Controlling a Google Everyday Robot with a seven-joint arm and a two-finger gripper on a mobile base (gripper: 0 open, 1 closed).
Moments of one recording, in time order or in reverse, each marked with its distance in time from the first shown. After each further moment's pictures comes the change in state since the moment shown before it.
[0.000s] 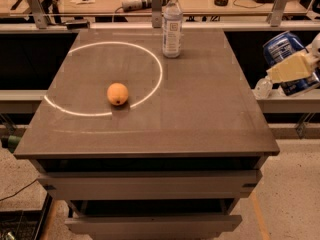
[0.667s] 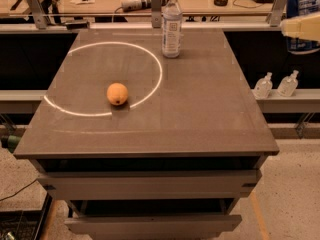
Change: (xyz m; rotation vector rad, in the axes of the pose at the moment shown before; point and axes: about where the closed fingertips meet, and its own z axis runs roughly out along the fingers) arm -0.073 -0.054 -0.022 -0.129 -0.543 0.022
